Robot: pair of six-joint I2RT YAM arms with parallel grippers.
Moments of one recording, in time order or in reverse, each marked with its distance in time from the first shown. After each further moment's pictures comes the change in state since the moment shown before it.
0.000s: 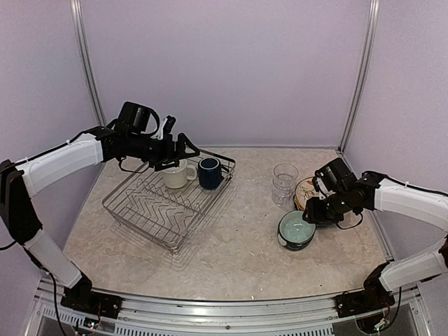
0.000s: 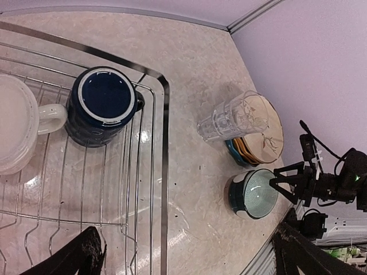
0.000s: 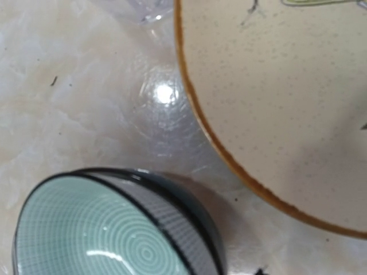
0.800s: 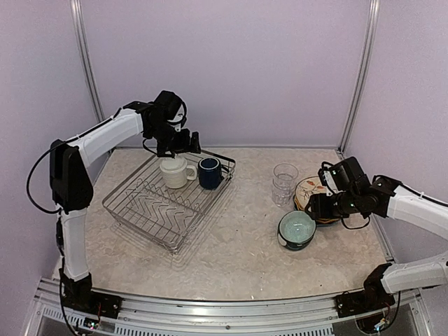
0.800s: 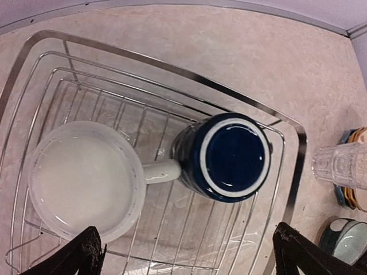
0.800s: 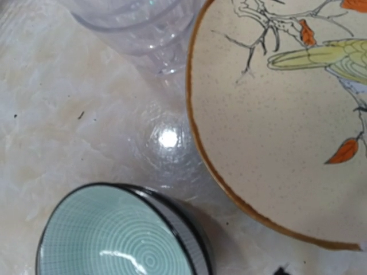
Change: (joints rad) left arm 0.010 0.498 0.663 -0.474 -0.347 0.125; right arm 0.000 -0.145 -0.040 0.048 0.043 -0.070
